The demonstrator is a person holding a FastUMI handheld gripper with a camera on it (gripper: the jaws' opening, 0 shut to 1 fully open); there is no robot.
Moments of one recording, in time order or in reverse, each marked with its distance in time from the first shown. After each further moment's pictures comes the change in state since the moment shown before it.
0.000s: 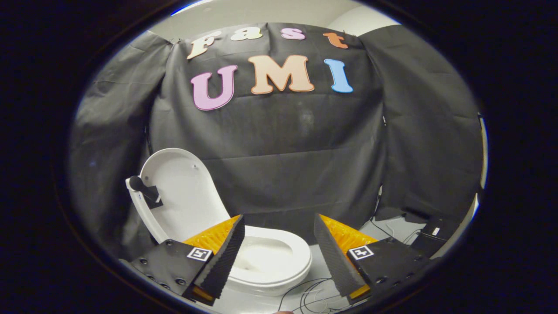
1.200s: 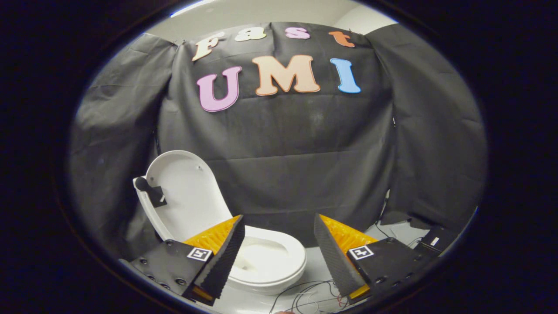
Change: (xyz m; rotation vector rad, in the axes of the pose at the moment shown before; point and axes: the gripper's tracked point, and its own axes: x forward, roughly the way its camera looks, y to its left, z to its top) arm 0.006 -0.029 0.020 -0.008 -0.003 0.092
